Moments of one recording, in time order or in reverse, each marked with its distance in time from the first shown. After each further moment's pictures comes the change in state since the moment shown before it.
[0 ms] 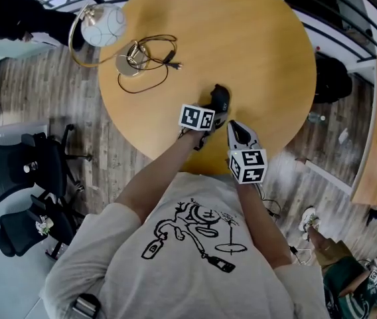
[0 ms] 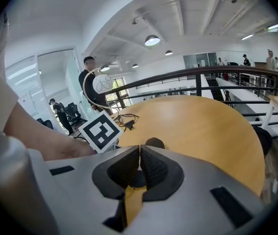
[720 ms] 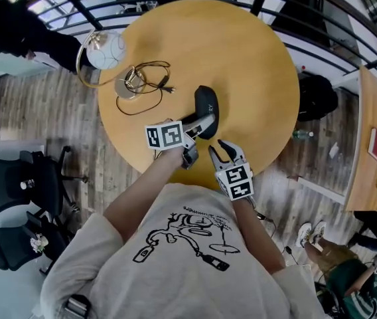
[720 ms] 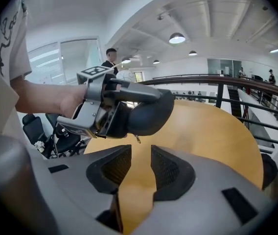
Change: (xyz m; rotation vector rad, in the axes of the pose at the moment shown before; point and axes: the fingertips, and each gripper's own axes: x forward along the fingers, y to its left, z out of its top) left arm -0.135 -0.084 0.108 -0.213 -0.424 -0.289; right arm -0.021 0.039 0.010 -0.216 0.058 0.136
